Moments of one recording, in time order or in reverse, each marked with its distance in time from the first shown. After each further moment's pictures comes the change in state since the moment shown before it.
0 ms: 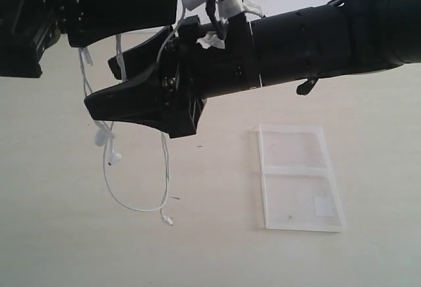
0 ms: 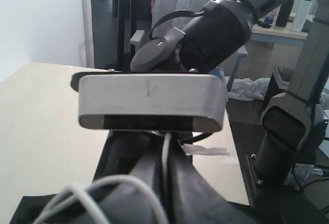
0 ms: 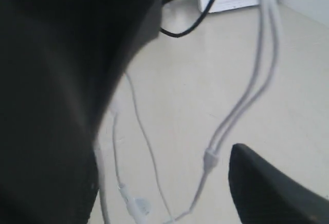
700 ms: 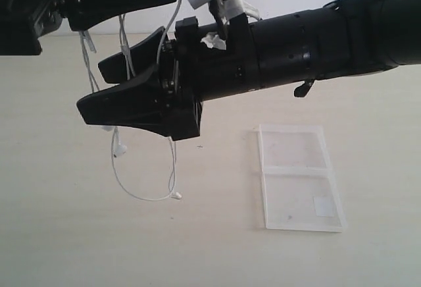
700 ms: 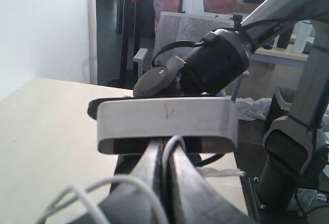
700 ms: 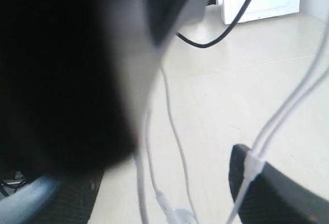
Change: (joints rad) left arm 0.000 0.000 0.000 -0.076 0.000 0.009; right arm 0.000 0.017 -0.005 0.007 0.075 -0.002
